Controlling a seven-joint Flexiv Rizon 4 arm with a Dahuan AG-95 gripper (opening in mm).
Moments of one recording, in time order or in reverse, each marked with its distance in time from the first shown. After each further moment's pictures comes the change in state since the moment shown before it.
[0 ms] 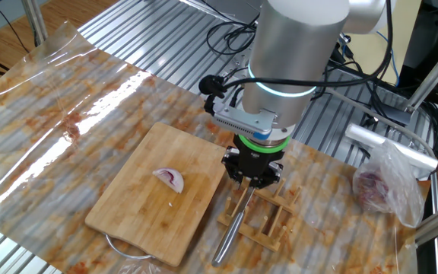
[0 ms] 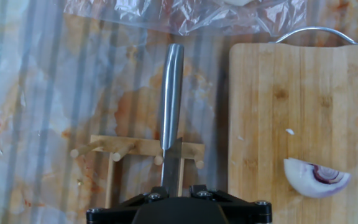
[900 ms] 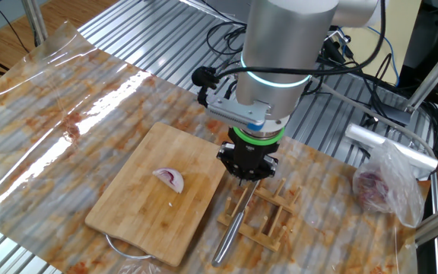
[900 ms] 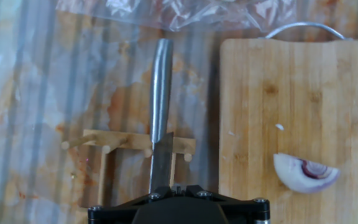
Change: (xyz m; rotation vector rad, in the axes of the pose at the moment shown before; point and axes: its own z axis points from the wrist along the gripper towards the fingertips) arm 0.005 -0.007 -0.008 0.002 0.000 -0.028
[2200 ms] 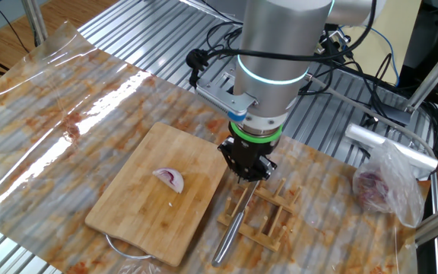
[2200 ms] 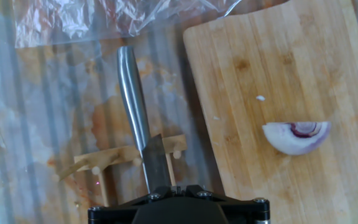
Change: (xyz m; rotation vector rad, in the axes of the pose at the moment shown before) arm 0.004 -0.006 0.001 0.006 0.006 0.295
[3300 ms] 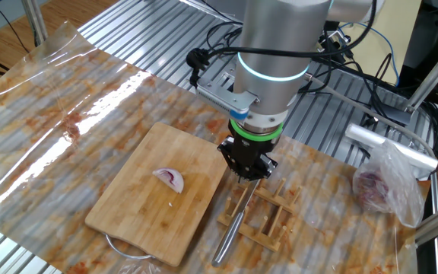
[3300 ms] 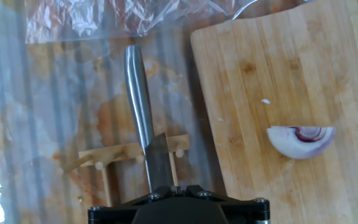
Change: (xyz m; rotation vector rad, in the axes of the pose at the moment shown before) arm 0.002 -0.001 -0.005 -0.028 -0.003 -0.010
